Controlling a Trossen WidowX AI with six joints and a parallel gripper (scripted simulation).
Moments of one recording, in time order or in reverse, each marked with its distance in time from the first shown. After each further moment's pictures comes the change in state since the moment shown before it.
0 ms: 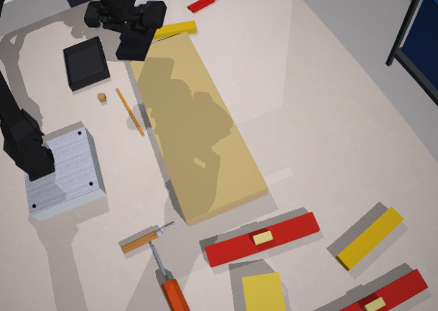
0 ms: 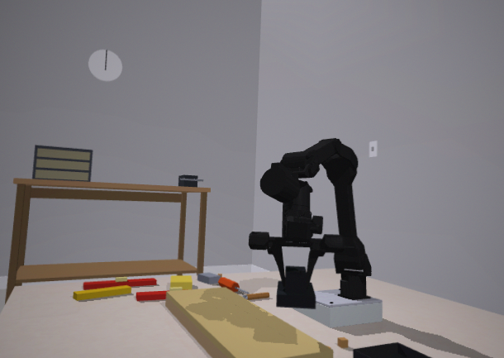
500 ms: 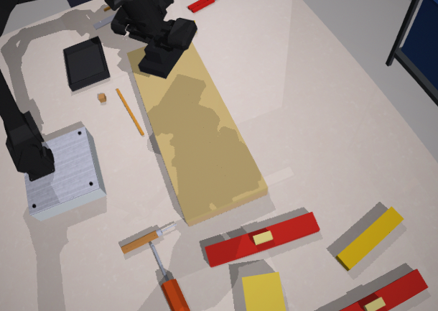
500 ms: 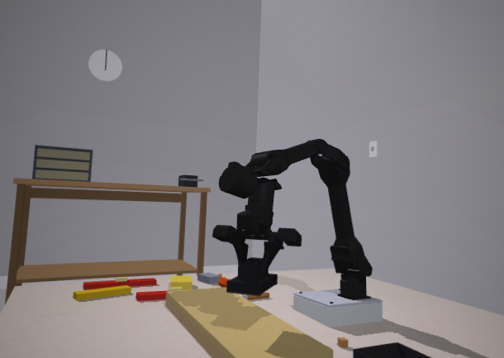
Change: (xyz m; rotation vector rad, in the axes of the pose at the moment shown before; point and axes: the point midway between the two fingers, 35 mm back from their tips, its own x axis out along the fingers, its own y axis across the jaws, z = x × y) arm -0.020 -0.087 -0.046 0.242 0.001 -0.074
